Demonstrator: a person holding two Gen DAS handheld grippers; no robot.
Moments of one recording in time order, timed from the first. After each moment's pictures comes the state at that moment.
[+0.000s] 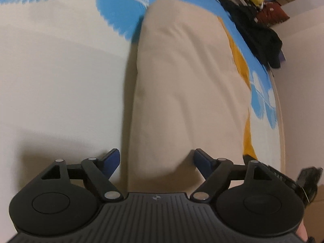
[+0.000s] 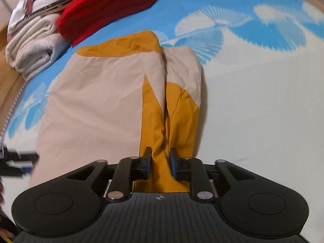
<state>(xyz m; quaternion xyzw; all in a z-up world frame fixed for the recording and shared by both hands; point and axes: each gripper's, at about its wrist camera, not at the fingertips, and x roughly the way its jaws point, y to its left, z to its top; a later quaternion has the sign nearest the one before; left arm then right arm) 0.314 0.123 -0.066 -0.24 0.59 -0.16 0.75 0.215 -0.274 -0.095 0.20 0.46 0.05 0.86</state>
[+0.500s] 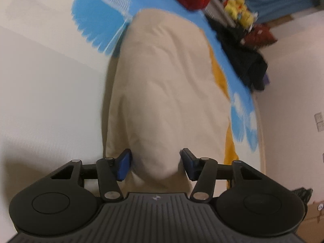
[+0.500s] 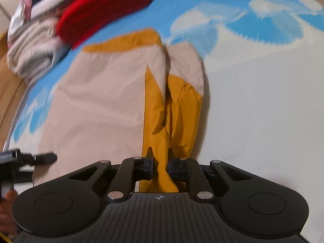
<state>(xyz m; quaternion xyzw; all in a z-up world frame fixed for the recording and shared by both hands) 0.320 0.081 -0.071 -0.31 0.52 -0.16 0.78 0.208 -0.282 -0.087 0.22 0.45 0.04 0.87</state>
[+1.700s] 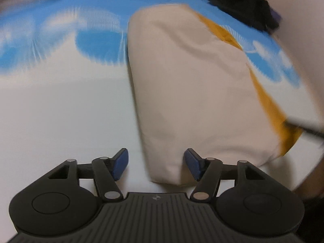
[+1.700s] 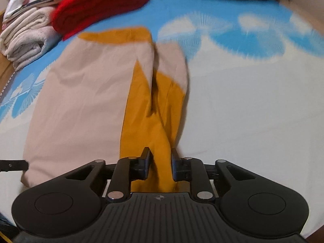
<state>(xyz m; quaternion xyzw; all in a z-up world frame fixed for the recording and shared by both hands) 0.242 0.051 -0.016 0.02 0.50 -0.13 0.85 0.166 -0.283 -0.069 0.12 0.44 0.01 0.89</state>
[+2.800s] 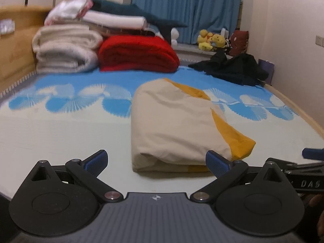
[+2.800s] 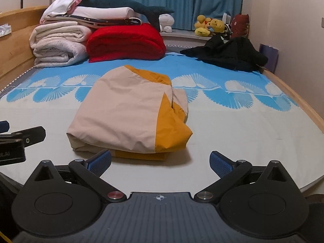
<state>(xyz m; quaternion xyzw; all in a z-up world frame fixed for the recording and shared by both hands) 0.019 -0.005 0.053 -0.02 0.30 -0.05 0.95 -0.034 -0.210 0.000 0.00 0.31 -0.01 0.95</state>
